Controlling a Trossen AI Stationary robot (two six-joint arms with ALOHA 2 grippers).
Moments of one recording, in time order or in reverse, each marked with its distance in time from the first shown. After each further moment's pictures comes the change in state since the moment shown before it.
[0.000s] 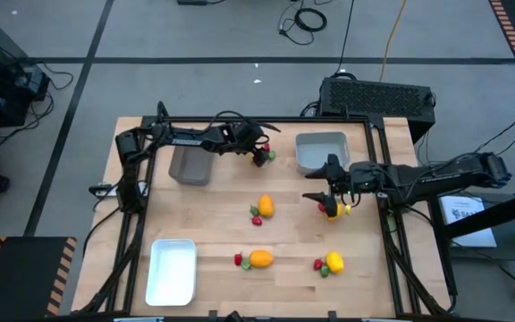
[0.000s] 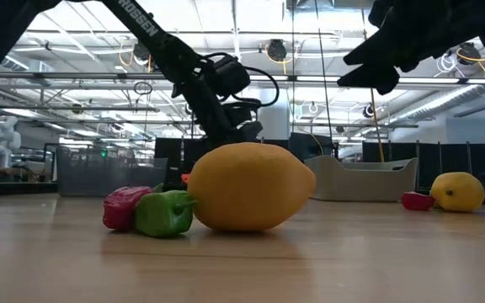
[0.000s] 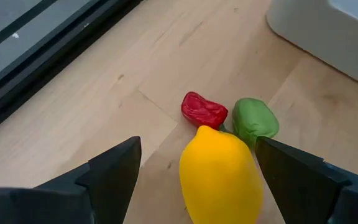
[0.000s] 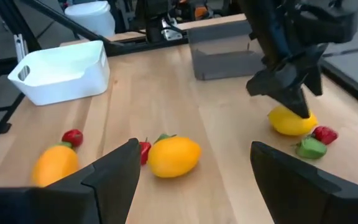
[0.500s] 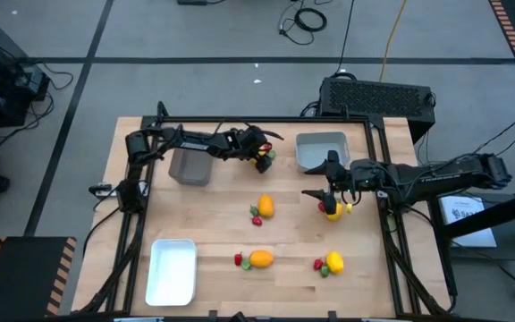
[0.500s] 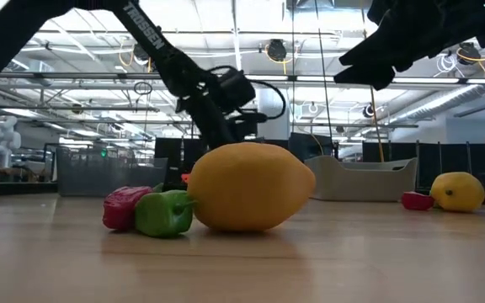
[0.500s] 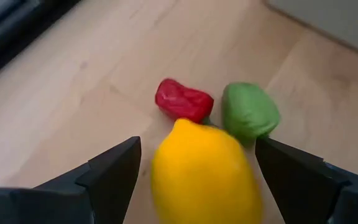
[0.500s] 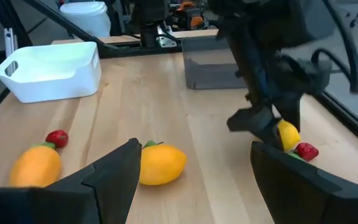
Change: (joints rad) left arm -0.019 0.090 -0.015 0.097 0.008 0.026; right arm -0.021 0.000 0.000 0.028 0.004 -0.096
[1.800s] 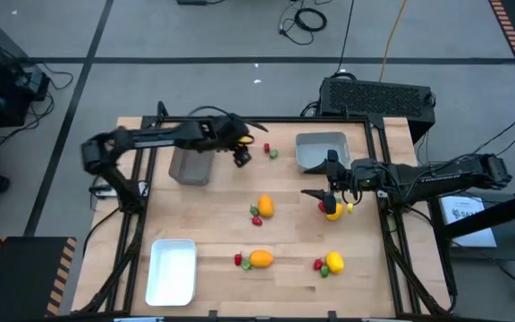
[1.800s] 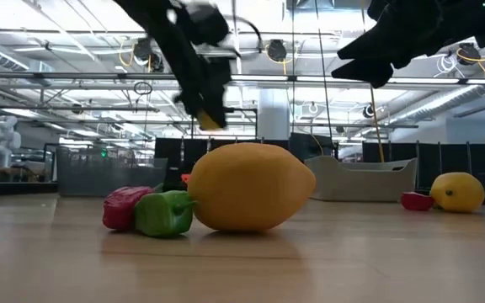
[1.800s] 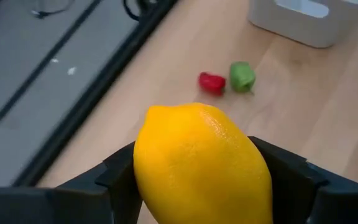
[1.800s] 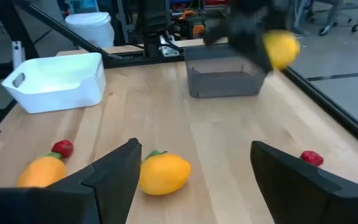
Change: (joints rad) left arm -0.029 -0.420 0.001 -0.452 -0.109 0.105; right arm 0.002 0.000 0.000 0.033 -0.011 0.016
